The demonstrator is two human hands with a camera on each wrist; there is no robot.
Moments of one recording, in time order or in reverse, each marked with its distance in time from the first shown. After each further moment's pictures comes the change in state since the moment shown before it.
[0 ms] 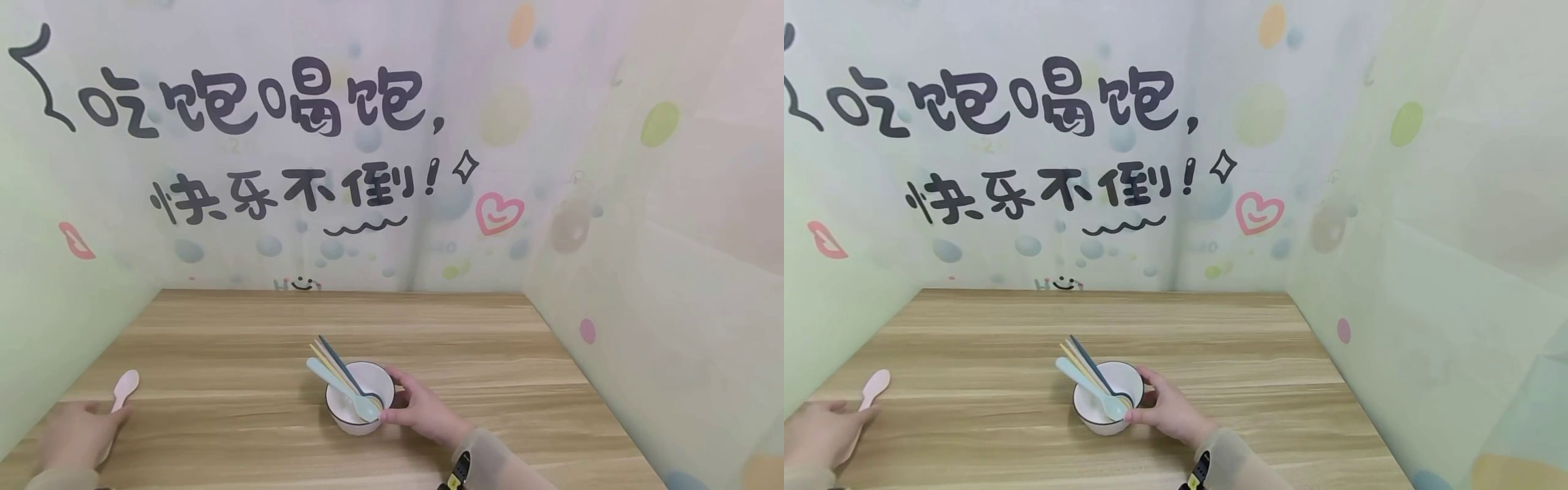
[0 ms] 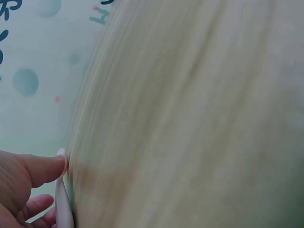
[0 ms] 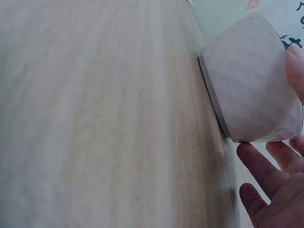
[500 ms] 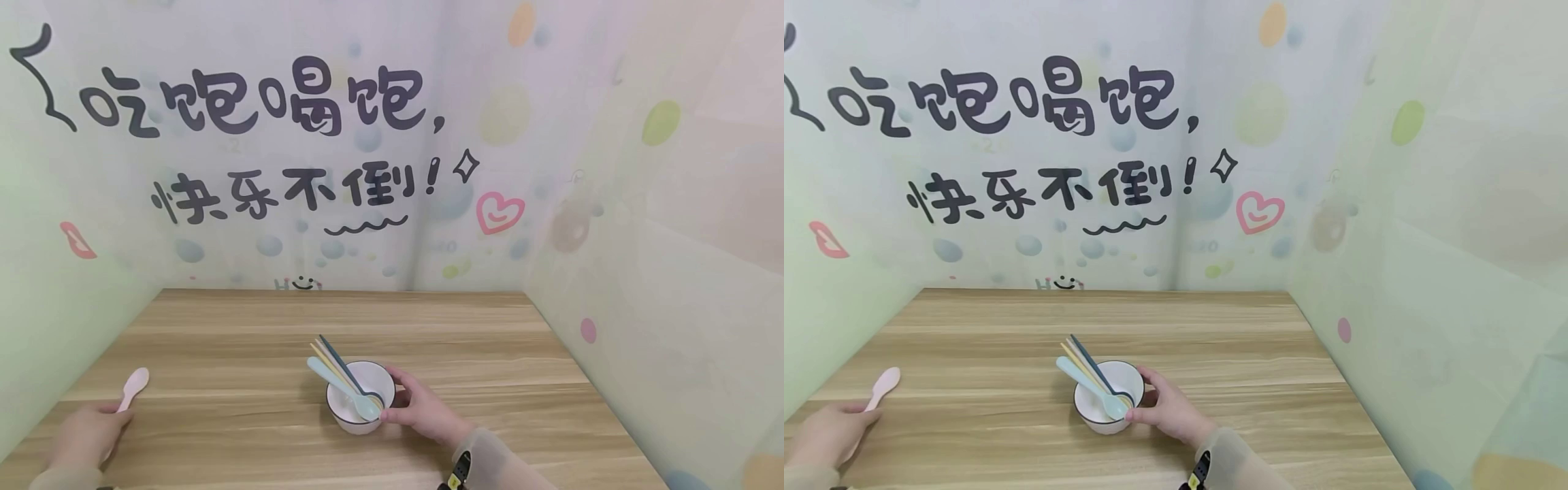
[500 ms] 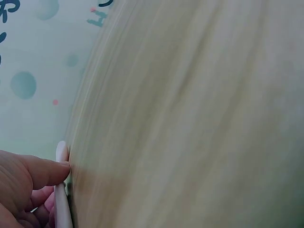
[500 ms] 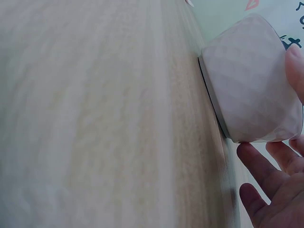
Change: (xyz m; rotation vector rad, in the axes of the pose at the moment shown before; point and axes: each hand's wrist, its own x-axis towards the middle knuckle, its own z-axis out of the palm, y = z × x) left_hand 0.002 -0.002 0.003 -0.032 -0.014 0.142; right_hand -0.001 -0.003 0.001 0.015 0.004 0.005
